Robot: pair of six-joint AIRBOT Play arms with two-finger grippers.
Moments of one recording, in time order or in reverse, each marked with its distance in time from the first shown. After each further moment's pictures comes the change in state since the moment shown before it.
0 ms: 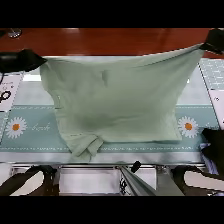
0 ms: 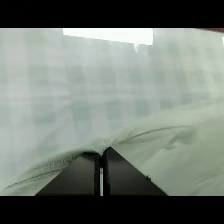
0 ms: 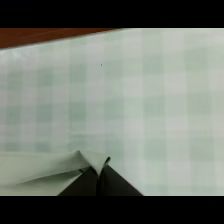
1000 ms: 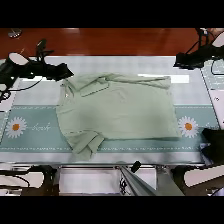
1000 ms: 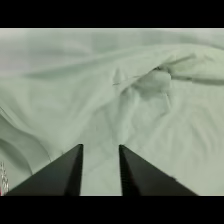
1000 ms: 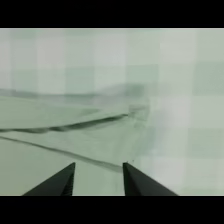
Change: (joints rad) left arm -0.049 -0.424 0.130 -0.007 -0.033 -0.010; right arm 0.050 -0.250 -0.002 -0.133 0.004 -0.035
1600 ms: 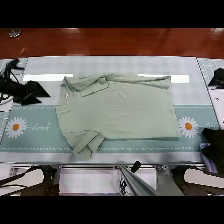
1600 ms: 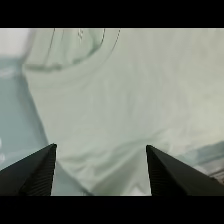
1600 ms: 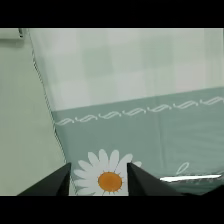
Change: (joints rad) left arm 0.279 0.247 -0.217 0.179 -0.501 -0.093; right arm -0.281 0.282 -0.229 -0.093 0.305 -0.066
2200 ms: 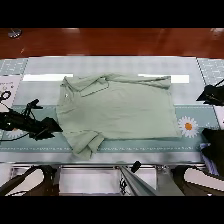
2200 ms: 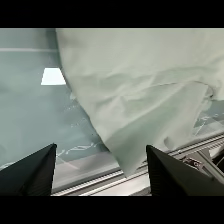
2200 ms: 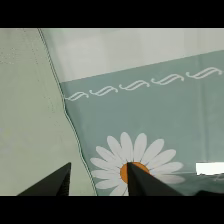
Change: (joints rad) left arm 0.023 0.174 -0.535 0.013 0.112 0.061; right arm -0.051 0.056 -0.272 0.114 -0.111 -0.048
